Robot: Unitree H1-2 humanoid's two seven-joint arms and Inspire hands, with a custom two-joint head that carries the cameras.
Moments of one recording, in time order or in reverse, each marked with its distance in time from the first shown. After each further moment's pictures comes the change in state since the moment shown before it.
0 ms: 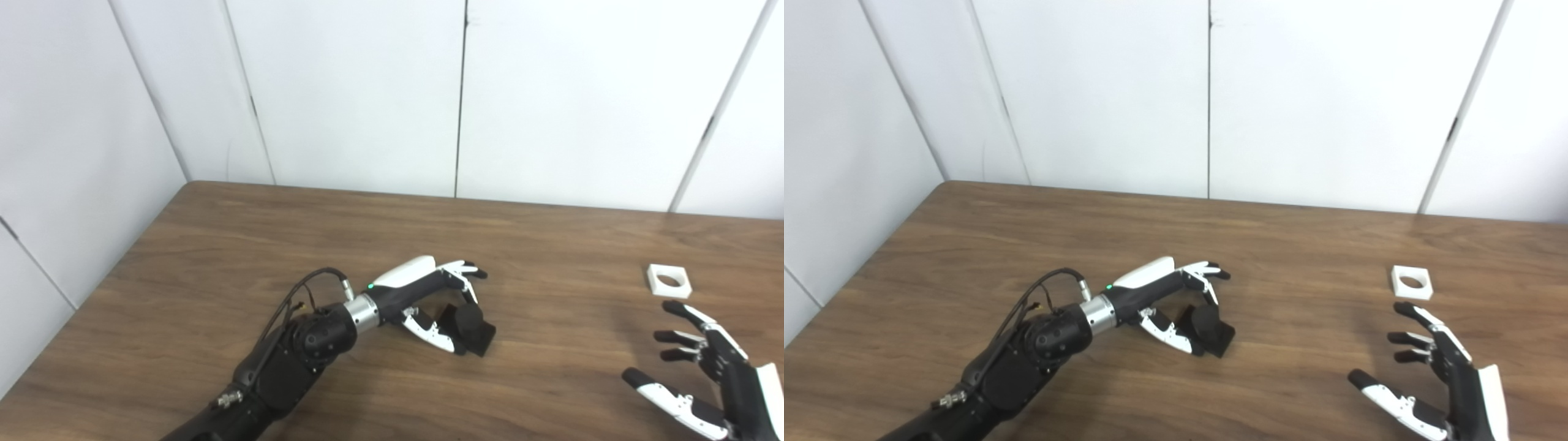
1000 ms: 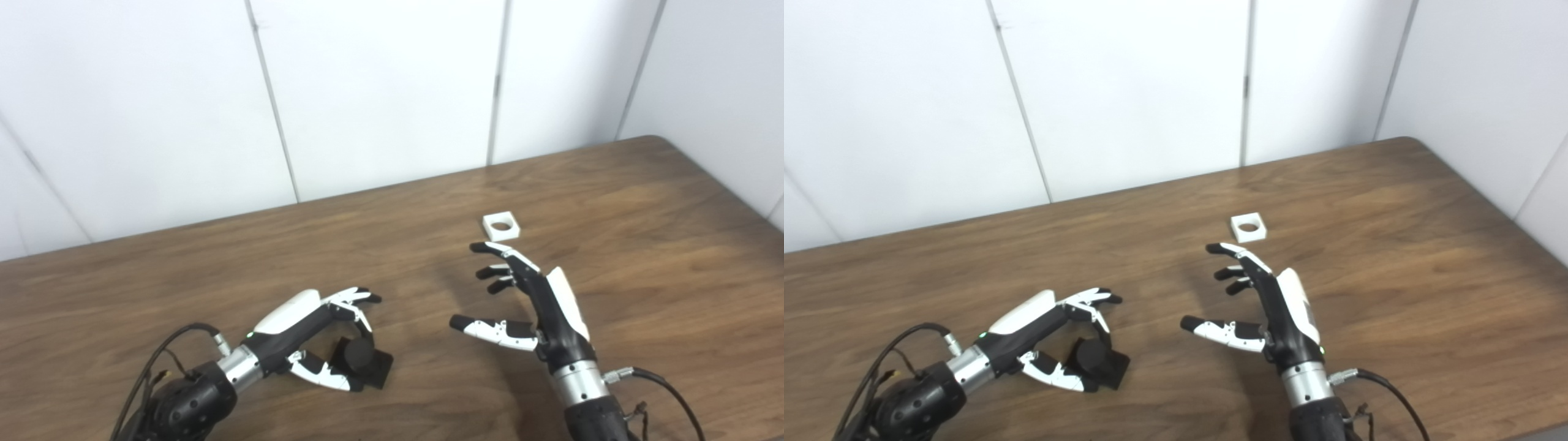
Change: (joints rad) left arm 0.036 0.034 -0.029 -0.084 -0.034 -0.063 -0.111; right arm -0.033 0.031 0.121 -0.085 -0.176 0.146 -0.081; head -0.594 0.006
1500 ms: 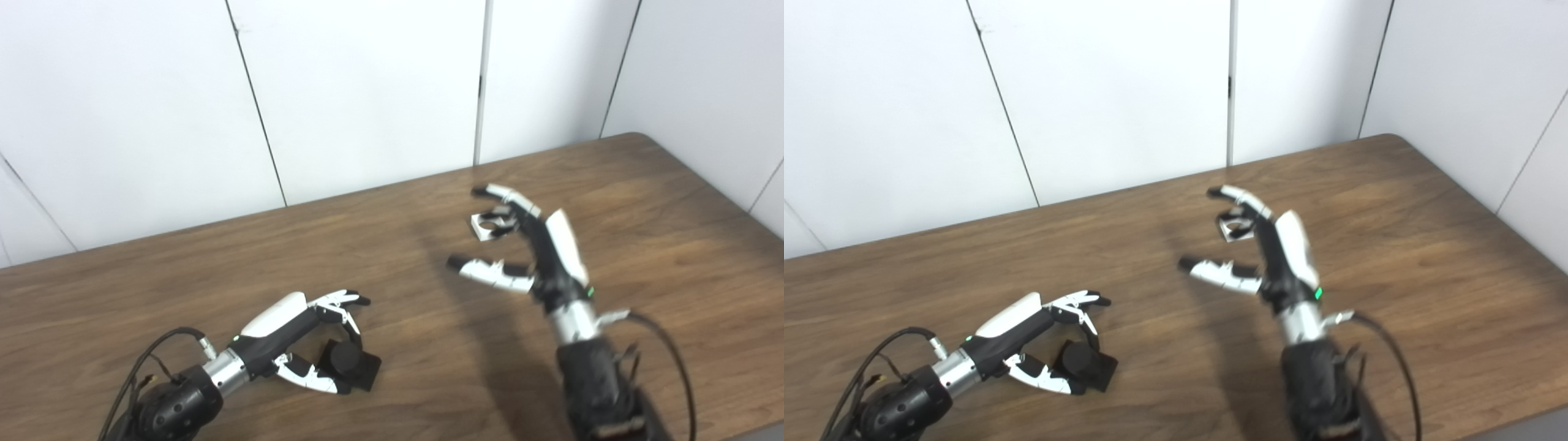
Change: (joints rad) left arm -0.018 0.001 0.009 0.050 -0.013 -0.062 -0.013; right arm -0.221 -0.093 -0.114 -0.033 -0.054 0.142 0.059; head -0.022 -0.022
